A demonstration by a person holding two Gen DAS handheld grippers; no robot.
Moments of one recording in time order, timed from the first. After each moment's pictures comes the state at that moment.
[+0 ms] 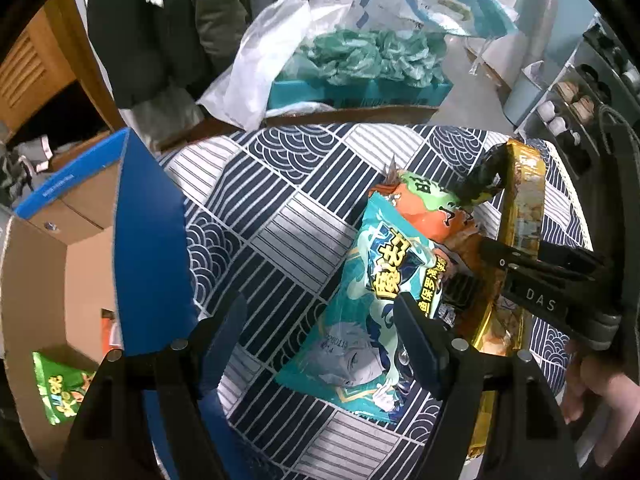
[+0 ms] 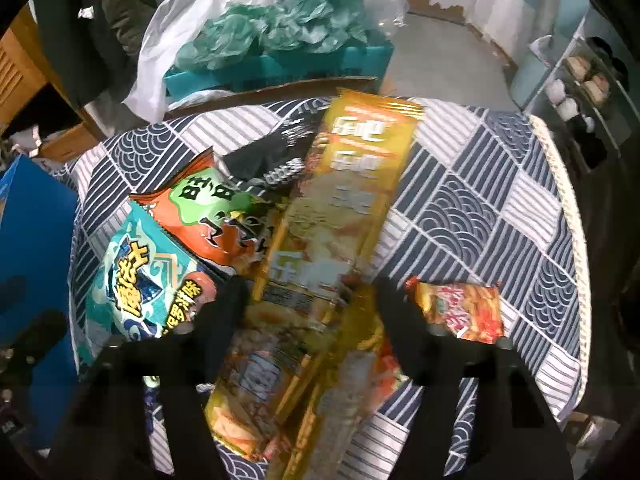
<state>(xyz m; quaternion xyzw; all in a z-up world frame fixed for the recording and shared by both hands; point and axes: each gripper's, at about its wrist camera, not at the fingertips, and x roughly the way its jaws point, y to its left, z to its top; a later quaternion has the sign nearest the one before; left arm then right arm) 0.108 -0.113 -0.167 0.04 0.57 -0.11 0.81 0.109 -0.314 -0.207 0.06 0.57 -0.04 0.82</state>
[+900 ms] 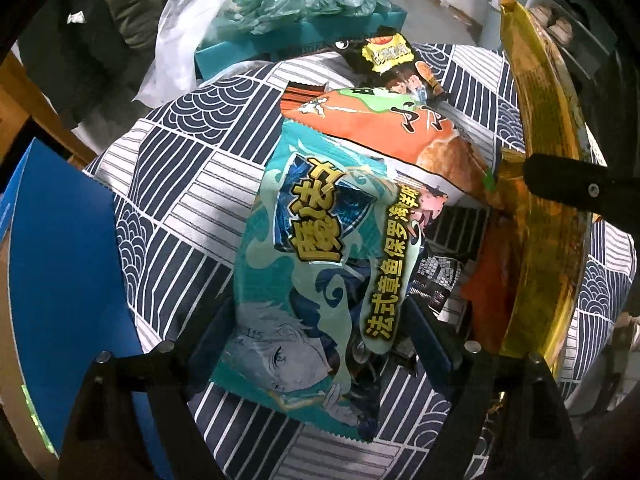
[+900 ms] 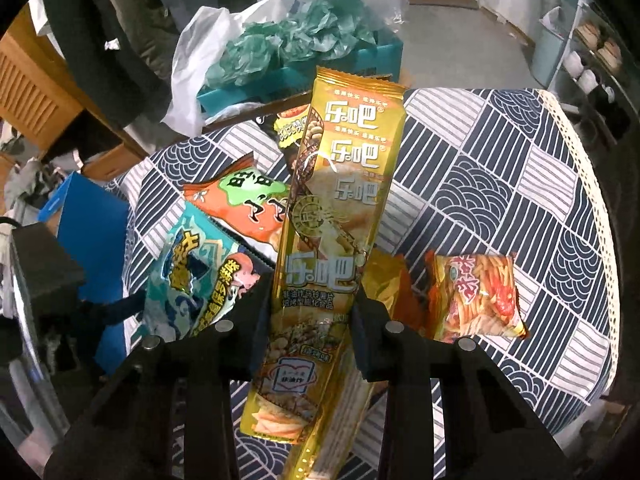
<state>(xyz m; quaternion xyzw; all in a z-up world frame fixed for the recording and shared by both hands) 0.092 -0.170 -0.225 0.13 0.59 -0.16 0.78 0.082 -0.329 -0.184 0.14 0.55 0.02 0.82</state>
